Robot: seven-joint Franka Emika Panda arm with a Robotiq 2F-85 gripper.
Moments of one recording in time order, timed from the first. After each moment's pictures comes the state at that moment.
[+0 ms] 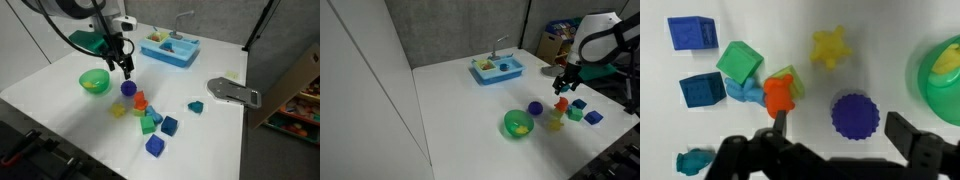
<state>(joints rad) 0.06 0.27 -0.16 -2.29 -0.04 2.47 0.18</state>
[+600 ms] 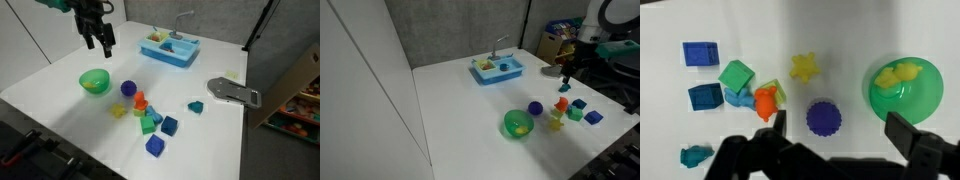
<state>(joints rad) 0.04 0.03 -0.08 -2.28 -0.01 2.19 0.18</state>
